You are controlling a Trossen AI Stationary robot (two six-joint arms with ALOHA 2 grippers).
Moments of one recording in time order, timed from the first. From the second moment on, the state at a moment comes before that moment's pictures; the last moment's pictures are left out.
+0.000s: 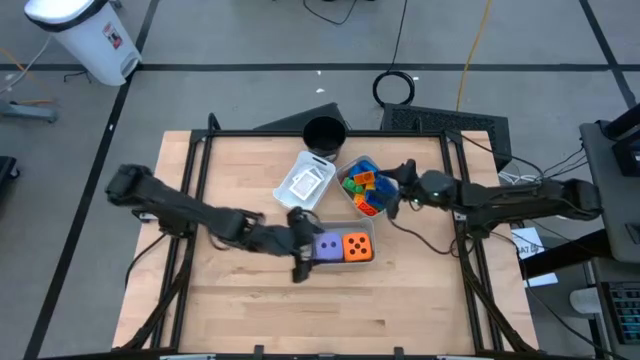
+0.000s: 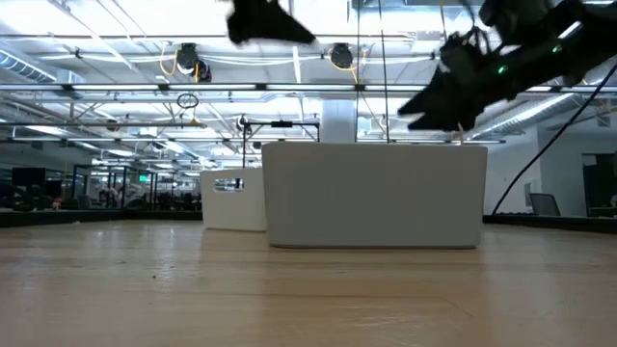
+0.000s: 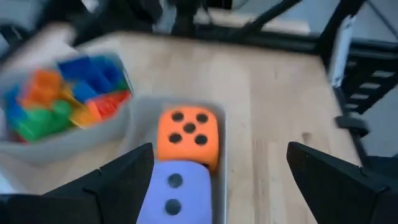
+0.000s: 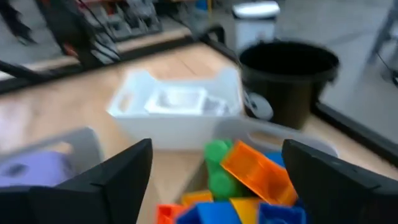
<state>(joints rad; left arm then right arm) -0.34 1.56 1.16 -0.15 -0.32 -0.30 -0.18 0.94 0.37 0.30 0.23 0.17</state>
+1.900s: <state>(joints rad) -0.11 0.12 0.02 0.11 -0.26 -0.09 0.08 0.01 0.02 0.11 0.34 -0.02</state>
